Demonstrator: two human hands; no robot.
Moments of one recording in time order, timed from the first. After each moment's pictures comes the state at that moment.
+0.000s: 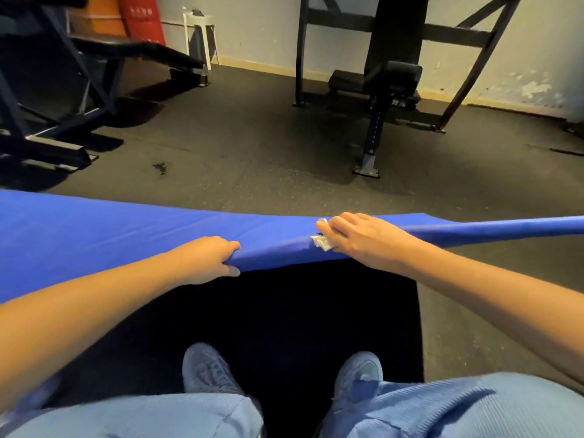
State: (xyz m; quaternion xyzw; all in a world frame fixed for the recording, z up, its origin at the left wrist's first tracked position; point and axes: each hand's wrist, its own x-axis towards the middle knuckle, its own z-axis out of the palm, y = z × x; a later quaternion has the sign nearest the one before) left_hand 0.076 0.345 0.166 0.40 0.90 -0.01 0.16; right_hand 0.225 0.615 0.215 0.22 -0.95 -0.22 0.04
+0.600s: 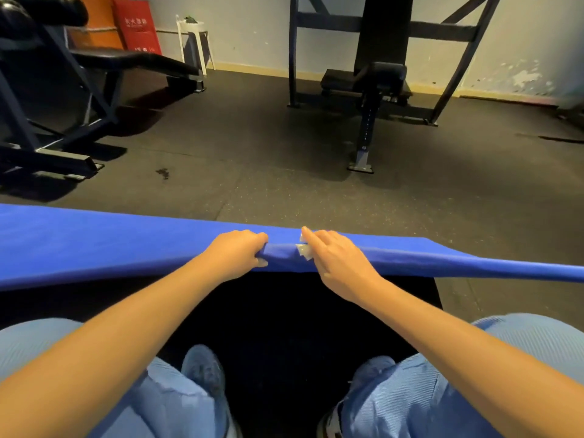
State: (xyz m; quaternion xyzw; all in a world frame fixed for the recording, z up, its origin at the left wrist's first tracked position) left_hand 0.138 0.373 0.202 0.43 0.90 -0.02 0.07; right_hand 0.267 0.548 0.190 0.02 -0.99 0.06 0.11
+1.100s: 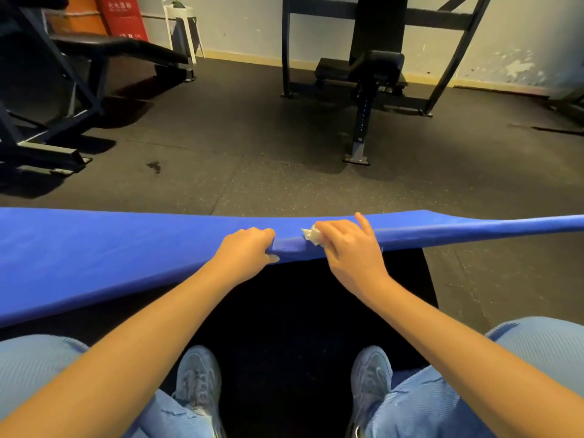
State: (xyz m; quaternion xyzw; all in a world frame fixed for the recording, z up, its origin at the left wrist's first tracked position) left_hand 0.142 0.384 0.191 0.42 0.91 0.05 0.05; right_hand 0.267 0.552 0.178 -0.09 -0.96 0.07 0.26
